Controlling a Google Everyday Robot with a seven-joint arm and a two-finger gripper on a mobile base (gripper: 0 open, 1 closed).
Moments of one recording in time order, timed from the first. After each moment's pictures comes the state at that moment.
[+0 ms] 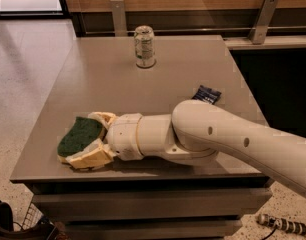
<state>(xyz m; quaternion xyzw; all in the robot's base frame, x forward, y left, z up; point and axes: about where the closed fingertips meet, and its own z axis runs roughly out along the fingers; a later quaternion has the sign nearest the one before) 0.443 0.150 0.827 -0.52 0.61 0.37 0.47</state>
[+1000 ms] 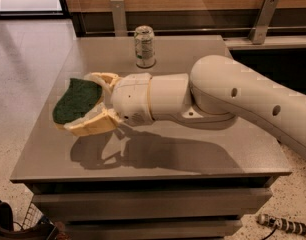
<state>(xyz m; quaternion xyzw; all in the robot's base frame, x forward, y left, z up) 0.454 0.133 0.924 -0.56 0.55 0.35 0.52</state>
